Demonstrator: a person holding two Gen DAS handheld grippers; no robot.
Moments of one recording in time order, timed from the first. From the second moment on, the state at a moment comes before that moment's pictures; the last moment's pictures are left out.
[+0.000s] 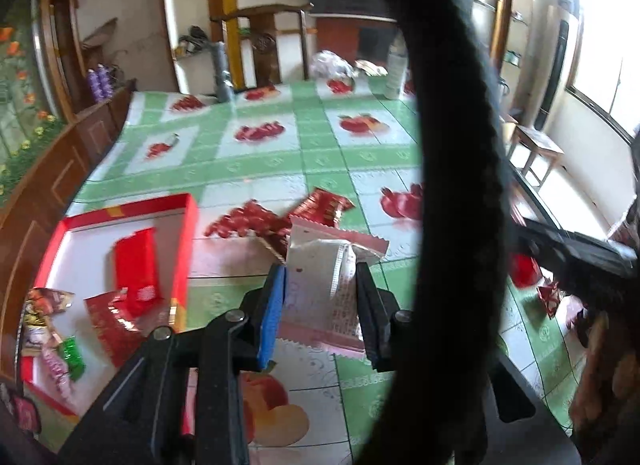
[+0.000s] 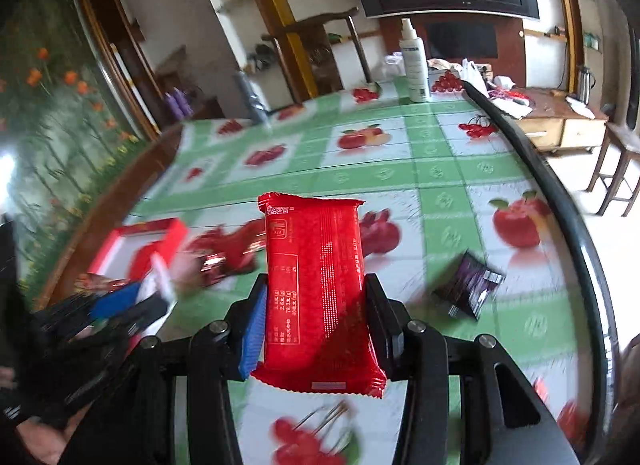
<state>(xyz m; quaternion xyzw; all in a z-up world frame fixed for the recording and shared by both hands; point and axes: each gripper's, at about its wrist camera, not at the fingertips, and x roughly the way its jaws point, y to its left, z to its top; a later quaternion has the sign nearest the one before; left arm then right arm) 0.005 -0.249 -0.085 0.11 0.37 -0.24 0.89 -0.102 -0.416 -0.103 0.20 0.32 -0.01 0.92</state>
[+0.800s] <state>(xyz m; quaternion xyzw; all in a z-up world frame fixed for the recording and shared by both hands) -0.012 -0.204 -0.055 0.09 0.32 -0.17 0.93 -0.129 -0.363 -0.082 0.19 0.29 0.04 0.94</state>
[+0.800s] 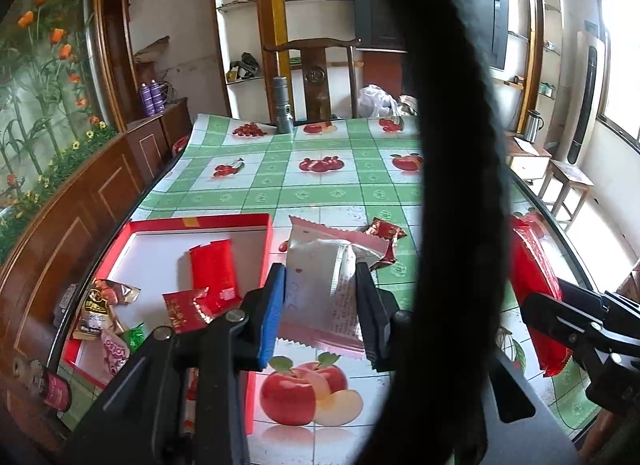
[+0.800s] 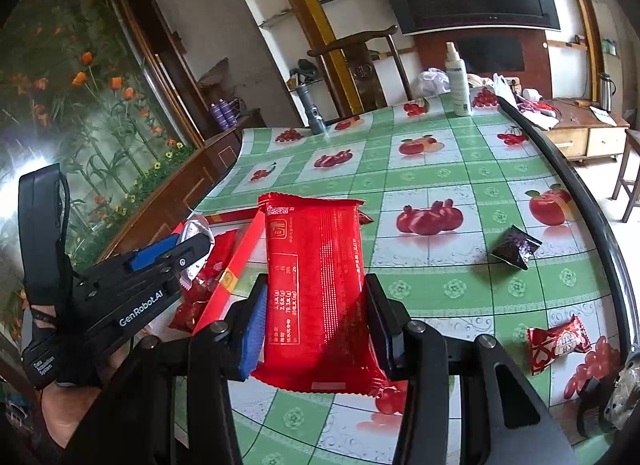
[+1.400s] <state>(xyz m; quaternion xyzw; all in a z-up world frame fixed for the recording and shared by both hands) 0.003 -0.166 -0.059 0.08 0.32 -0.13 0.93 -0.113 -0.332 -0.083 0.19 0.29 0.07 0.93</state>
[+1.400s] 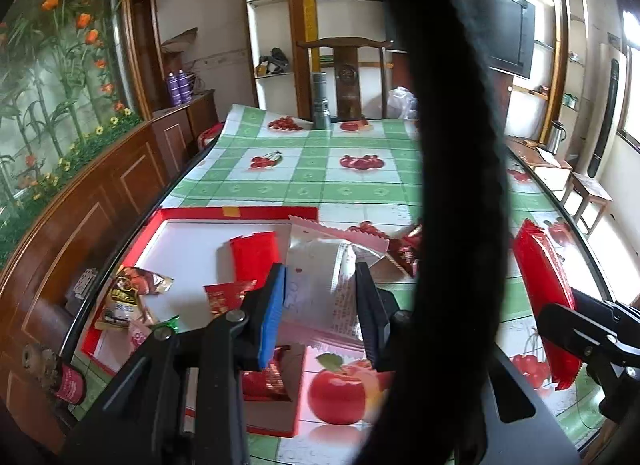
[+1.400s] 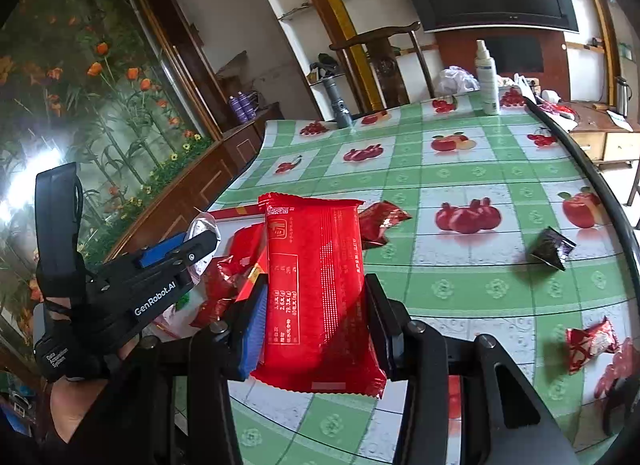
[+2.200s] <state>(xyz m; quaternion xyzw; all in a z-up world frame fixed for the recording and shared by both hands) 0.044 -0.089 -0.082 0.05 0.35 -0.05 0.93 -0.049 -0.263 -0.089 0.18 0.32 0.15 0.92</state>
